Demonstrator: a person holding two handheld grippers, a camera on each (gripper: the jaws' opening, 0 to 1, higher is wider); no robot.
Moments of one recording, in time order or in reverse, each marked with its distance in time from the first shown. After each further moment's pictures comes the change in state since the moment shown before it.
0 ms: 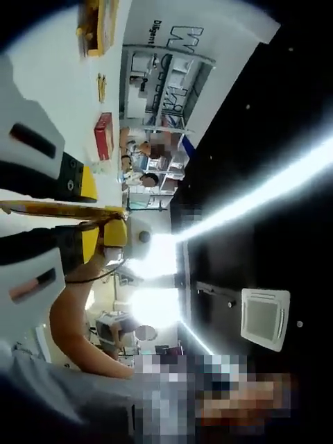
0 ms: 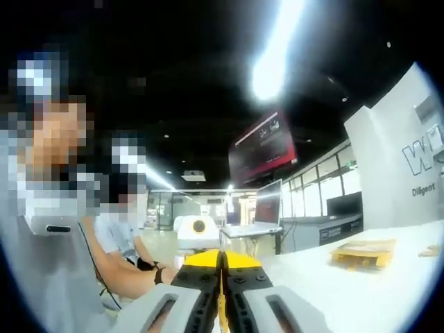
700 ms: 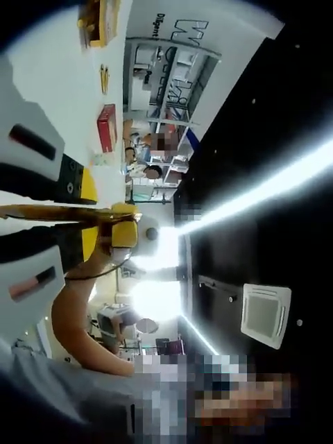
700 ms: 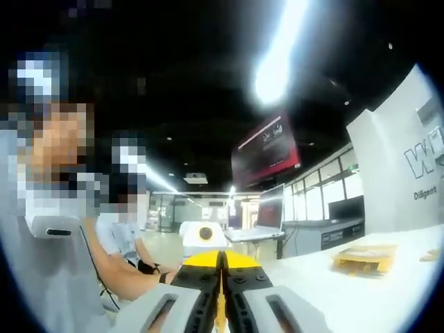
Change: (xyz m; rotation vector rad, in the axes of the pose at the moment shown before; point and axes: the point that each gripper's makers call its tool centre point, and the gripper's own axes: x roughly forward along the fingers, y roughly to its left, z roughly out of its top) left arm 0.011 -0.003 -0.005 -0.014 0.016 -0.046; right arm 0.001 0.008 0.010 -0.019 -0.018 0.009
